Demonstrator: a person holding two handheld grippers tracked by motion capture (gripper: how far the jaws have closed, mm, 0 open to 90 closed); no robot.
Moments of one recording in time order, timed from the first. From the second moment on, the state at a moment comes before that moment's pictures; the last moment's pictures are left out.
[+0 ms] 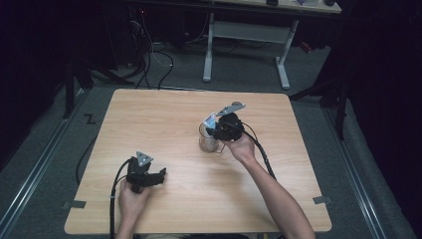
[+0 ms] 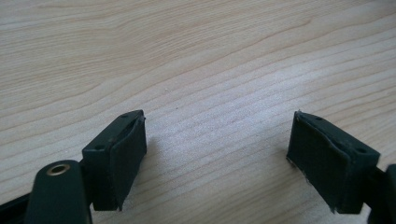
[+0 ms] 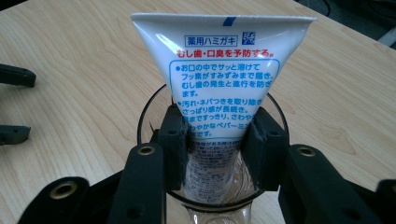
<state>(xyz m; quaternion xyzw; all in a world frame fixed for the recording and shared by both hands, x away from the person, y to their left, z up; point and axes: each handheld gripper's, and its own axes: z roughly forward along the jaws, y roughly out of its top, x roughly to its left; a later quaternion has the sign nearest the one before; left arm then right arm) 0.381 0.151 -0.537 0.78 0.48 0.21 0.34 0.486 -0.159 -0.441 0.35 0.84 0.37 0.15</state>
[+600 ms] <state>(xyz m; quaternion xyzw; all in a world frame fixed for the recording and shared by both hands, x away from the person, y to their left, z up) 0.381 0.151 -0.537 0.78 0.48 0.21 0.34 0.478 -0.165 -0.445 0.35 0.84 0.38 0.15</state>
